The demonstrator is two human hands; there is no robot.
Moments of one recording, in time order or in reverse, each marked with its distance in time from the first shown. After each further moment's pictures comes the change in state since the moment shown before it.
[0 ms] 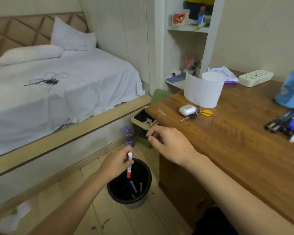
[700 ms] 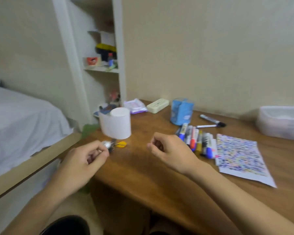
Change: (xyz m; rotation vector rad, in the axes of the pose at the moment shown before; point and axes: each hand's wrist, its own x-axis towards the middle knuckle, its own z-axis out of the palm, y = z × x) left_hand 0.035 0.211 -0.070 -0.352 0.125 0.479; right_hand -0.115 0.075 -0.171 -0.180 0.307 0.295
